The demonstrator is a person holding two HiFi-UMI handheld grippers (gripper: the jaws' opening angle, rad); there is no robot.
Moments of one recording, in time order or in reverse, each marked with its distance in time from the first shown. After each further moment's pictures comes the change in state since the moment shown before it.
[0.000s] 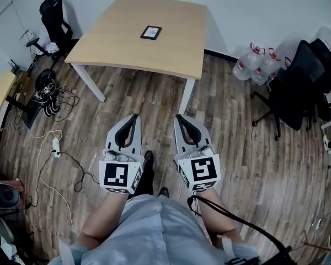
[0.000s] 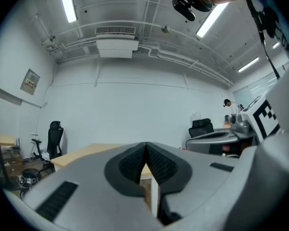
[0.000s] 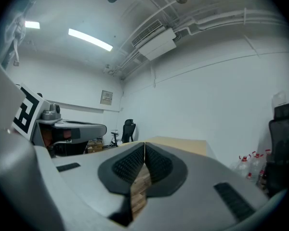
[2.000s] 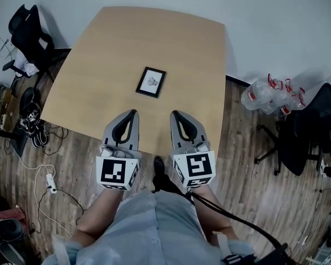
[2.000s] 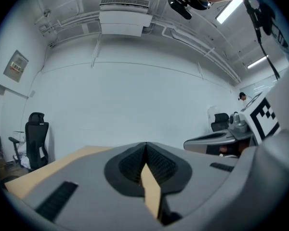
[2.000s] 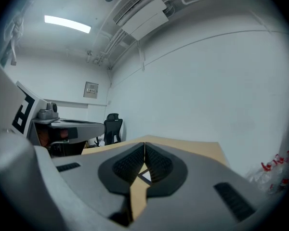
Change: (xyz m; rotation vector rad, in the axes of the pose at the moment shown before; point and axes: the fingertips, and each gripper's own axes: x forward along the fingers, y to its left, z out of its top) left arm 0.390 0.199 -0.043 -0.012 0.052 -0.018; right arm 0.401 -0.186 -0.006 0.035 0.068 -0.020
